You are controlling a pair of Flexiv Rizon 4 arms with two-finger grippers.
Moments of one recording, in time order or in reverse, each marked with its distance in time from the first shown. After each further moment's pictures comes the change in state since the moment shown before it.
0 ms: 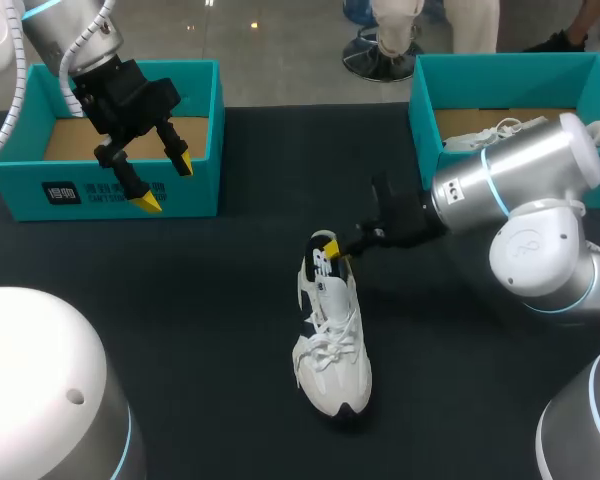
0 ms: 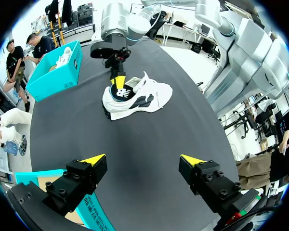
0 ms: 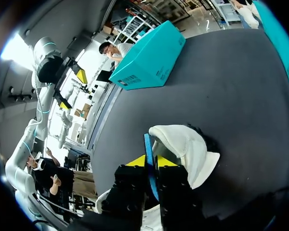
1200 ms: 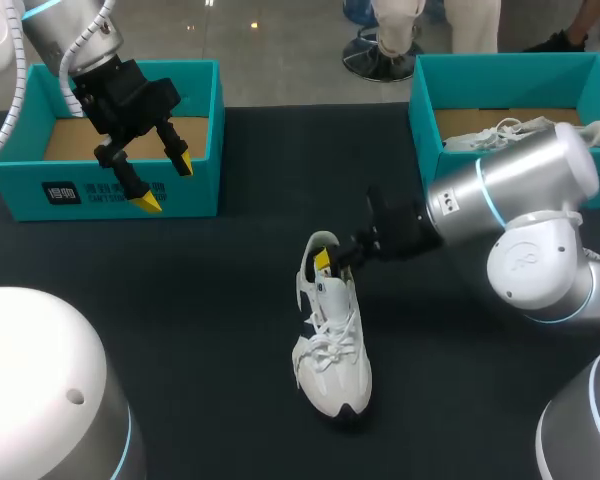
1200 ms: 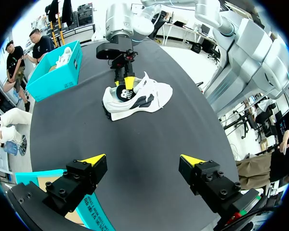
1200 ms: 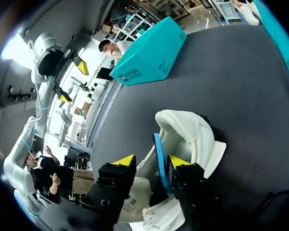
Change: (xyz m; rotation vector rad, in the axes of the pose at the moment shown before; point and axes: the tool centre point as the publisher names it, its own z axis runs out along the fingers) left arm 0.000 0.000 0.000 0.000 0.000 0.000; right arm 0.012 -0.016 0.006 0.016 -0.006 -0.006
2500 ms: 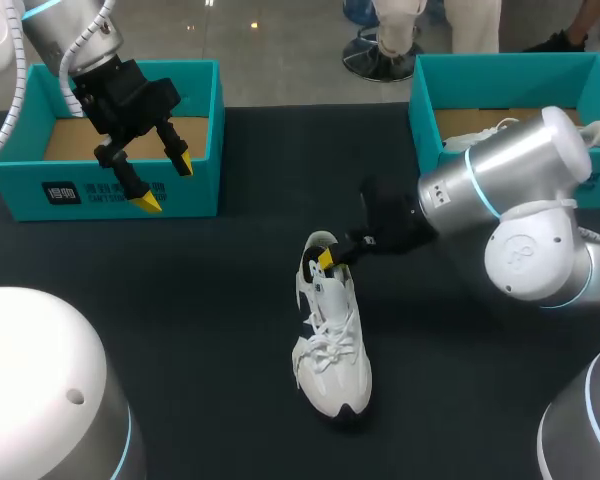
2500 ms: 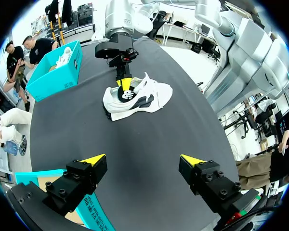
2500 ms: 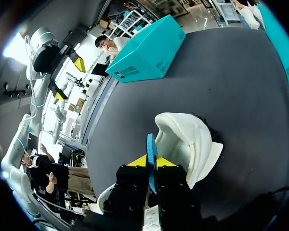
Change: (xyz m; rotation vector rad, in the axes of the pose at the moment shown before) left arm 0.000 0.000 0.000 0.000 0.000 0.000; right arm -0.001 0.000 0.001 0.035 -0.054 -0.005
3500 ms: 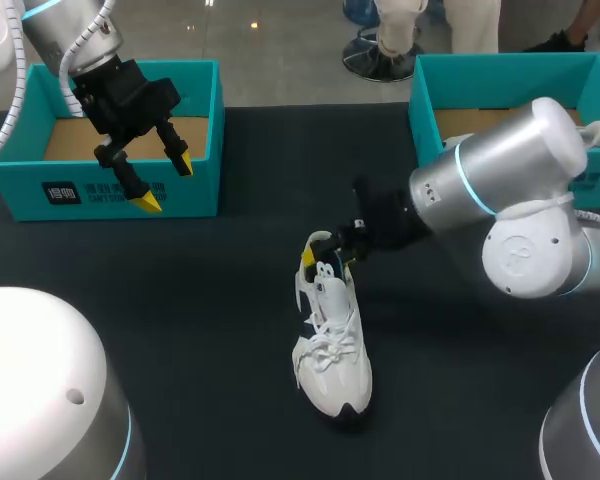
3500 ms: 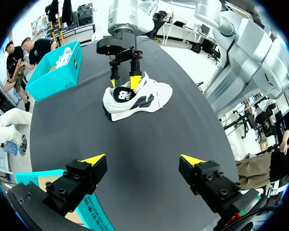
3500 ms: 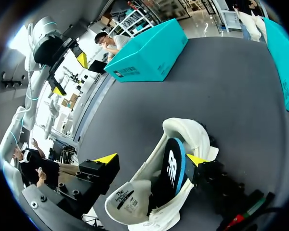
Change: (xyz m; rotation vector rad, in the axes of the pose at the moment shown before) left arm 0.000 0.000 0.000 0.000 0.000 0.000; right arm 0.007 0.007 -0.005 -0.014 -0.087 -0.068
